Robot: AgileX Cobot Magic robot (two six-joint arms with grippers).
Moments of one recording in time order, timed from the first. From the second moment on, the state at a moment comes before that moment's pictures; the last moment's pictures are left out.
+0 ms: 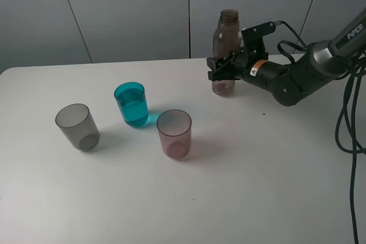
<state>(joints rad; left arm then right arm) -0.02 0.00 -0.51 0.02 1.08 -0.02 0.30 2.19 -0.96 -0.25 -0.84 0.13</state>
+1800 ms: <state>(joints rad) -0.02 0.00 -0.51 0.02 1.08 -0.02 0.30 0.74 -0.68 -0.24 0.47 0.17</state>
